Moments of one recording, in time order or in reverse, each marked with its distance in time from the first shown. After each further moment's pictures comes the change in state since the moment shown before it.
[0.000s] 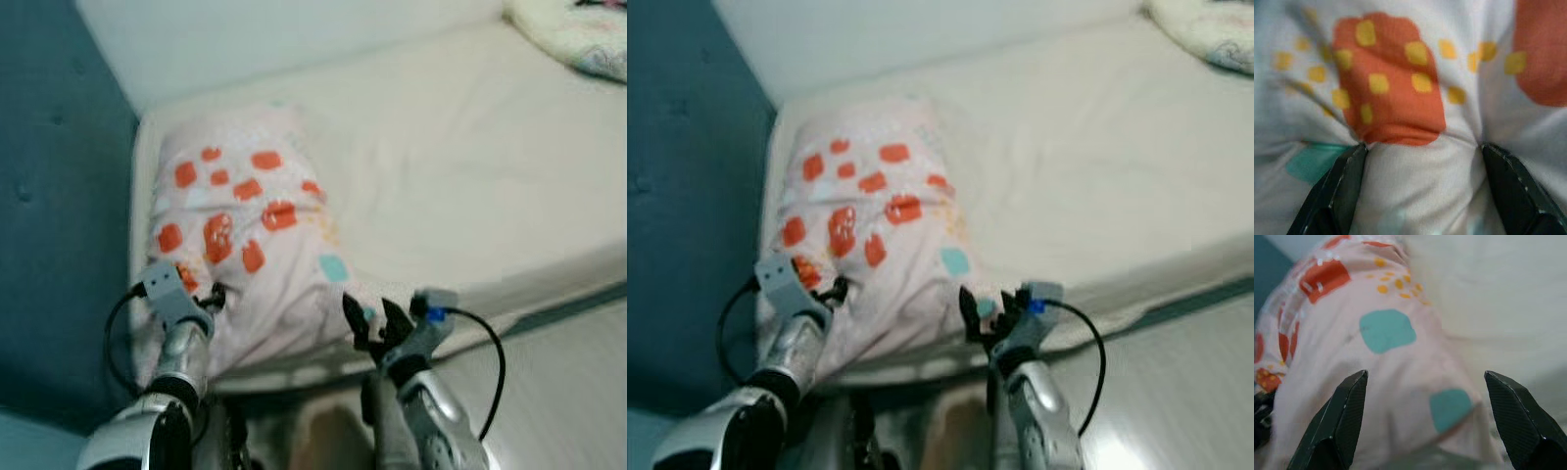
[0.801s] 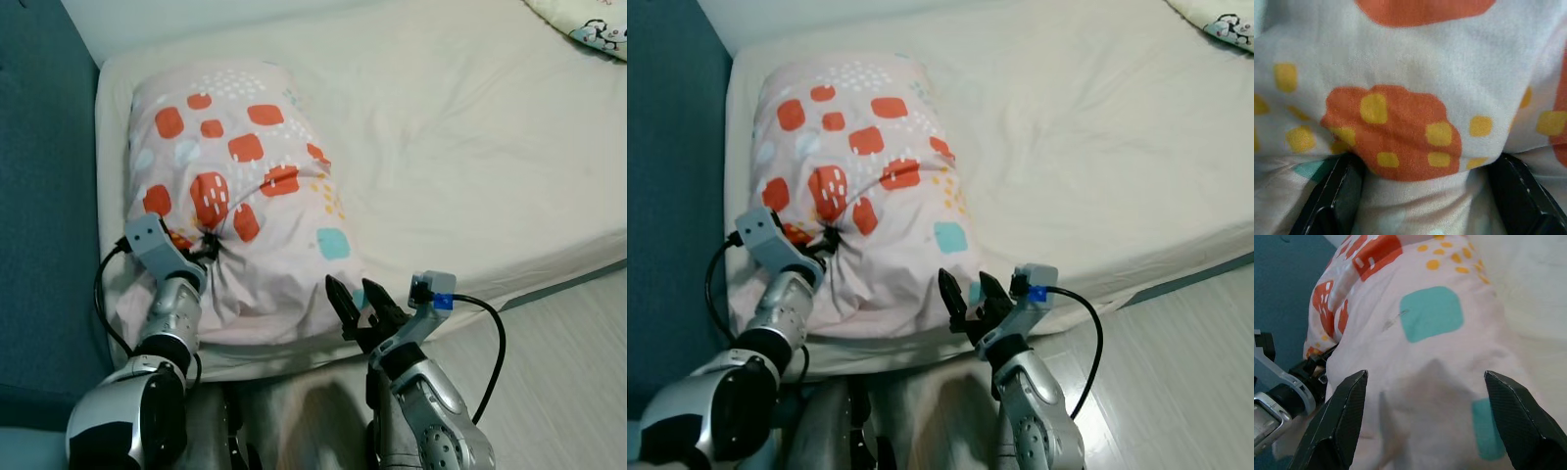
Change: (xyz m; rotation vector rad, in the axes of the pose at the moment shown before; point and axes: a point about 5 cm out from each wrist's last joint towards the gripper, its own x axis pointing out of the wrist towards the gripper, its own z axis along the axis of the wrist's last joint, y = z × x) left arm 0.015 -0.018 0.068 -0.083 -0.203 -0.221; right arm 0.002 0.033 0.025 0.065 -0.042 0.172
